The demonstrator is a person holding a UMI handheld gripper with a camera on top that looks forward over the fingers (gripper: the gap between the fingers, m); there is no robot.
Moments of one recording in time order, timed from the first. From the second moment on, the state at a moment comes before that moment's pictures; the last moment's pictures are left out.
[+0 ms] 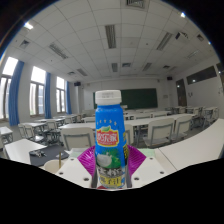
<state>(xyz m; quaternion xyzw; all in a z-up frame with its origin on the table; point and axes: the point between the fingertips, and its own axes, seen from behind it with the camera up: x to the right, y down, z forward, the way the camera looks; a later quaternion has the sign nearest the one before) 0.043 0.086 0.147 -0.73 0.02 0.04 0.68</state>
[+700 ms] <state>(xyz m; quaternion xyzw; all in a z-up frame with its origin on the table) 0.060 0.069 0.095 -0.76 0.01 0.01 0.65</state>
